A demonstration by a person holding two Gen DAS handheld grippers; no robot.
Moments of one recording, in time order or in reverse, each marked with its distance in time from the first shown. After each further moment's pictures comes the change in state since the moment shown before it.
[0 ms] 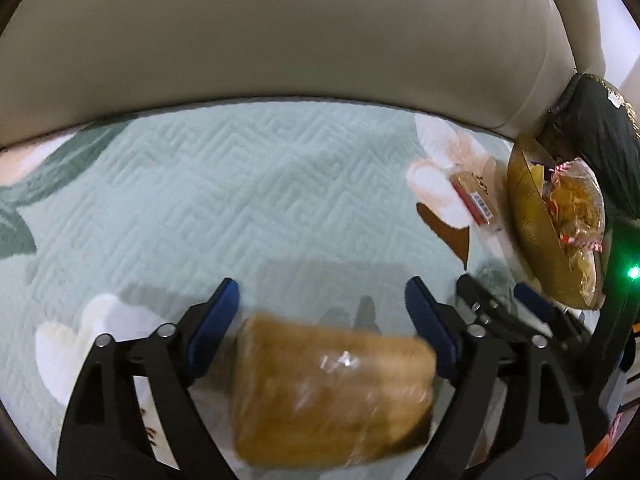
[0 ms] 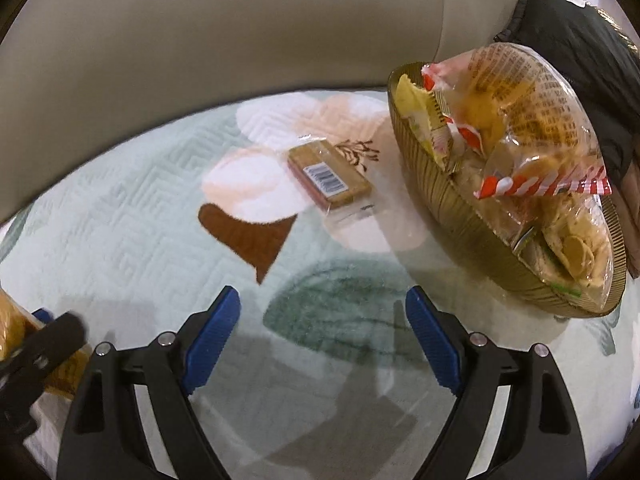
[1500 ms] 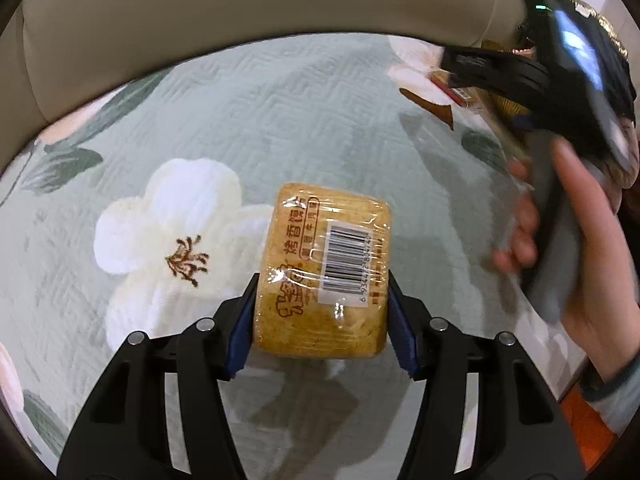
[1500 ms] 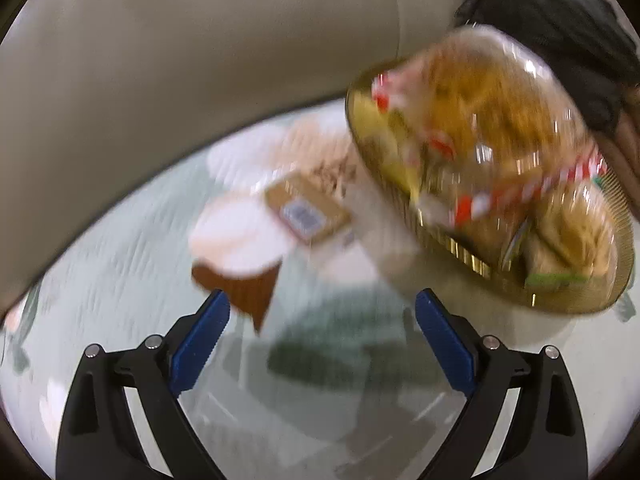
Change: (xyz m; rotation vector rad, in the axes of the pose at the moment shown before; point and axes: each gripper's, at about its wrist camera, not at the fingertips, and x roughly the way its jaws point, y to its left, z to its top) left arm -0.070 0.019 -0.084 0.180 0.117 0.080; right arm 0.004 -0.027 0.032 0.204 -0.026 0.003
